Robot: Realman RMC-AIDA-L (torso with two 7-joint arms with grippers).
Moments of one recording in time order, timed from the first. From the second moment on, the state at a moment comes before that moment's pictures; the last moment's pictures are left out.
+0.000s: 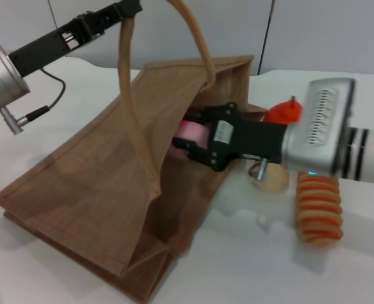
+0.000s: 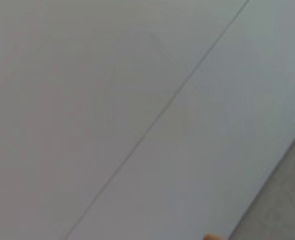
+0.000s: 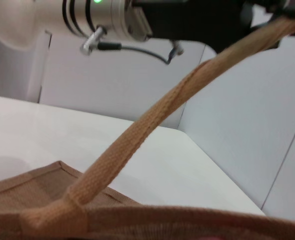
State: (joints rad) left arm -0.64 -1.97 0.59 0.42 -1.65 -1.59 1.44; right arm 0.93 2.03 0.57 0.11 0.08 1.08 -2.63
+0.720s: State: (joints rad) left arm -0.64 -1.96 0.57 0.42 -1.72 -1.74 1.42; right arm 0.96 2.05 0.57 0.28 0.08 0.70 -2.77
